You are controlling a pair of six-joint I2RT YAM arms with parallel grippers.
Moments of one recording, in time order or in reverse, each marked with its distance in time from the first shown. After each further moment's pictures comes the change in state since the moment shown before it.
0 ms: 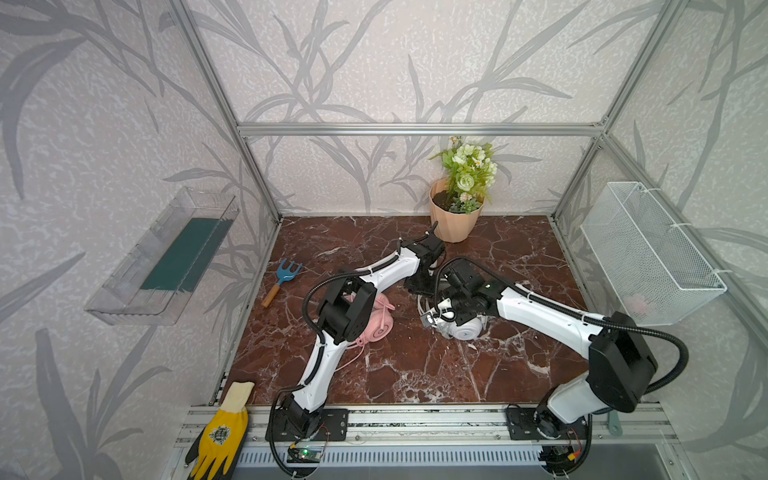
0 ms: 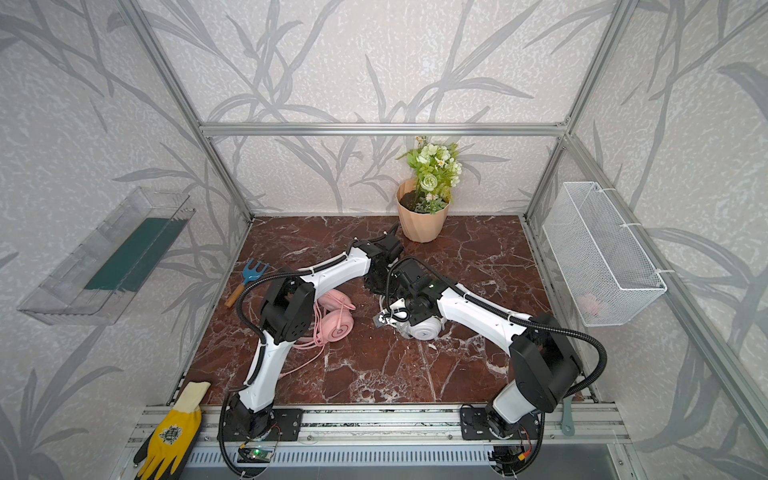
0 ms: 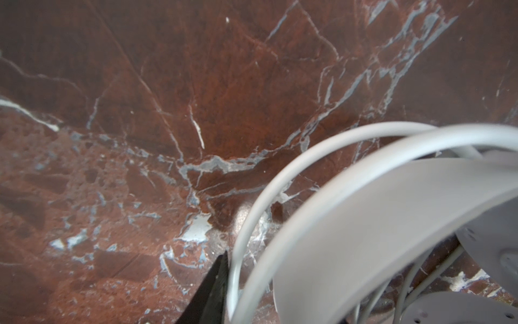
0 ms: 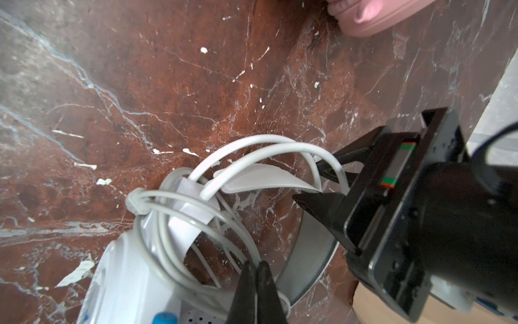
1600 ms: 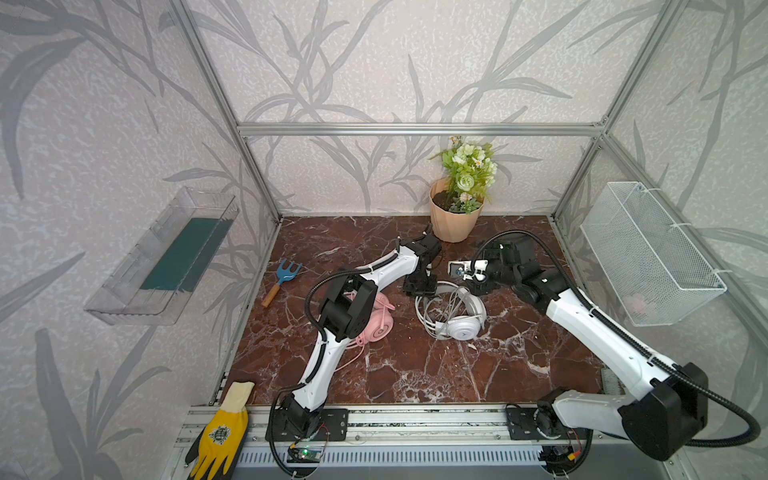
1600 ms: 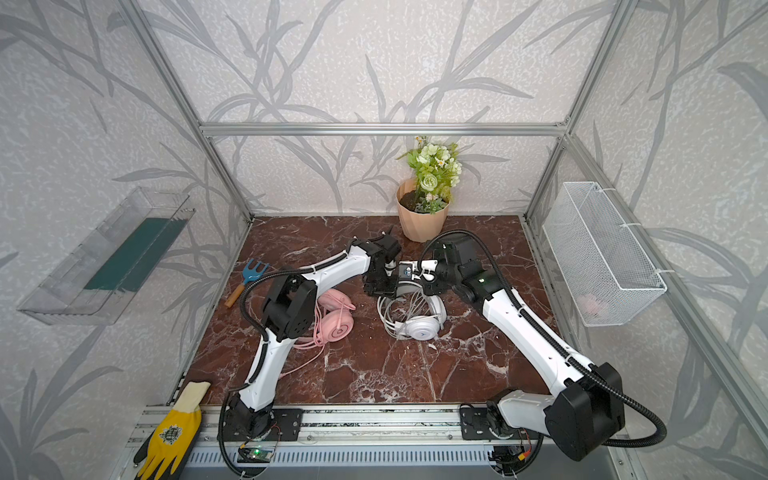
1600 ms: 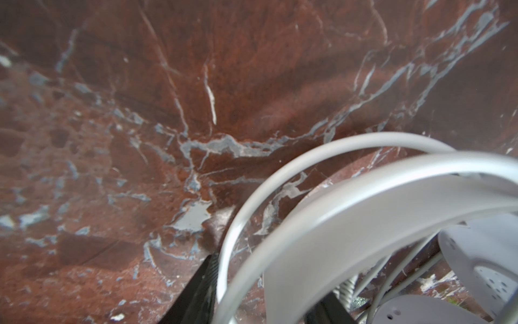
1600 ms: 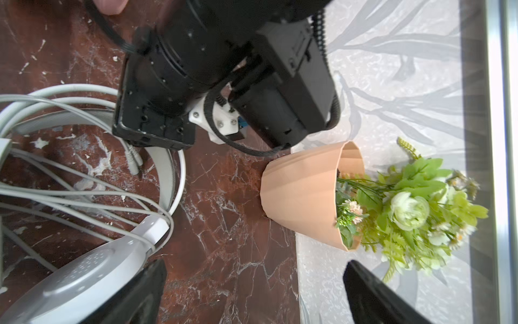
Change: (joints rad) left arm 0.017 0.036 0.032 -0.067 0.074 -0.134; right arm -0.253 -0.294 -0.005 0.199 -0.061 0.172
